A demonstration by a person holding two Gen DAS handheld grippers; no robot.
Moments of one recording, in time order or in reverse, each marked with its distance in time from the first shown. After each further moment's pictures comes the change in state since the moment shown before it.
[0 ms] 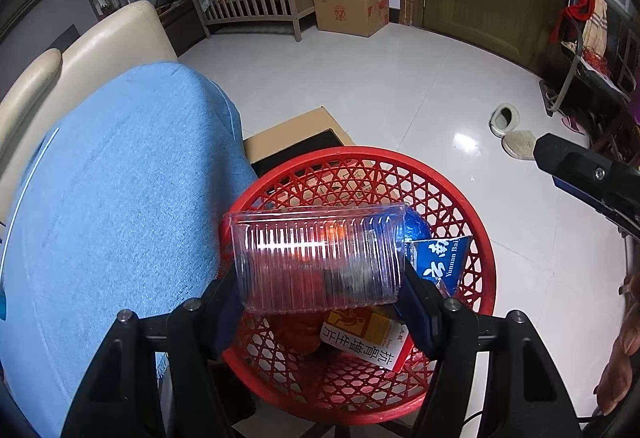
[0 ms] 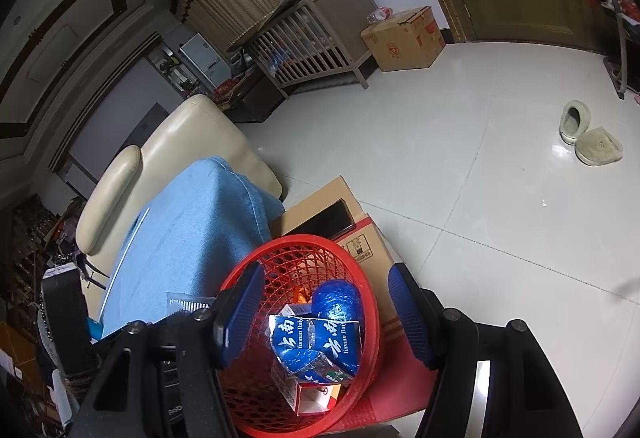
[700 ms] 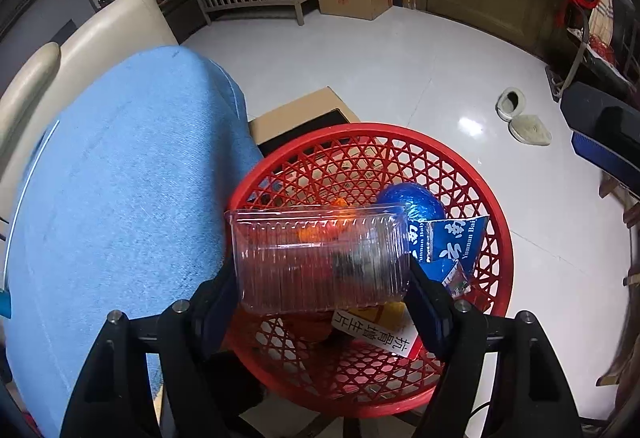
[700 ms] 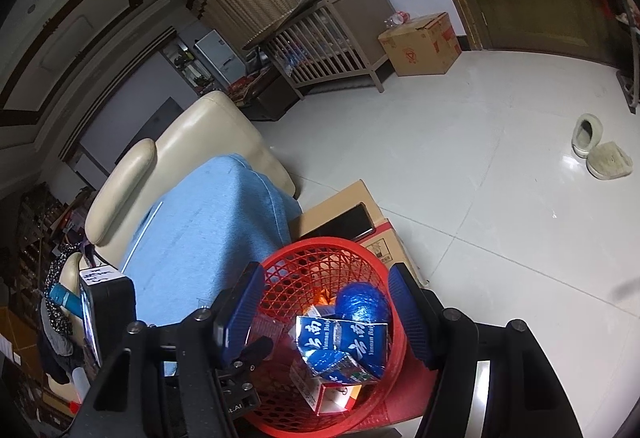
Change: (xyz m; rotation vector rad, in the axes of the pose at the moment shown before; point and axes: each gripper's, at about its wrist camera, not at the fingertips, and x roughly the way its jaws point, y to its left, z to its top) left arm 0.010 0.006 -0.006 0.012 0.061 0.019; right arm -0.003 0.024 0.003 -0.049 -0.004 0.035
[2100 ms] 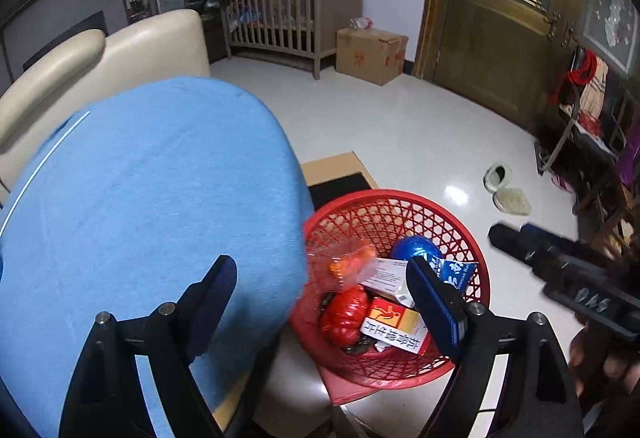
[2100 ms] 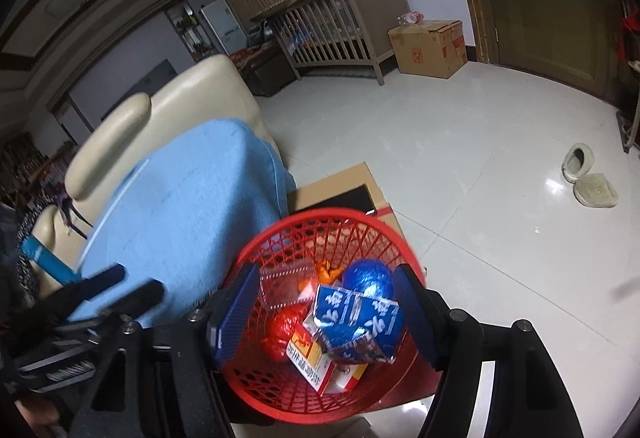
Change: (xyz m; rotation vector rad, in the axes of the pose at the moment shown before) left arm -0.081 0.081 -0.027 -0.160 -0.224 -0.079; right arm 0.012 0.053 -0.026 -0.145 0.063 -0.113
